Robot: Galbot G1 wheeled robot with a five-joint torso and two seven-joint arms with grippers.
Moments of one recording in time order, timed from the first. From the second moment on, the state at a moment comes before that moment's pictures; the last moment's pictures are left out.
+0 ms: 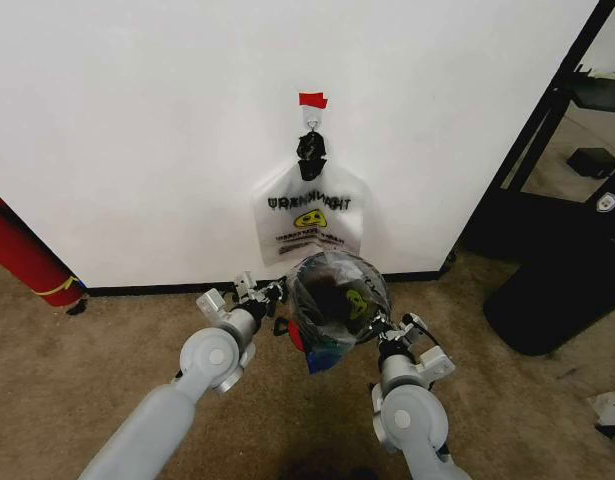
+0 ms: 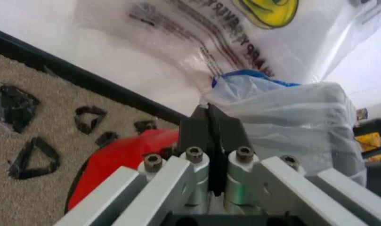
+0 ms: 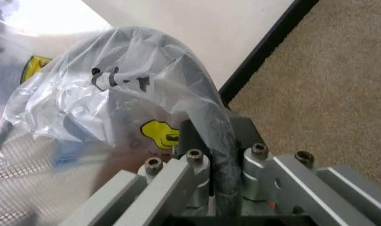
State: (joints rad) left arm 0.95 -1.08 -0.06 -1.86 -1.38 0.19 -0.41; right arm -1.34 1.54 0.29 1.99 0.85 -0.10 0.53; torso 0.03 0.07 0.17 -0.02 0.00
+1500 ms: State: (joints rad) left arm 1.56 -1.07 -0.49 -2.07 -0.42 -0.27 -0.24; right arm -1.30 1.50 0.26 1.89 0.80 -0.20 0.52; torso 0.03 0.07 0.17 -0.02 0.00
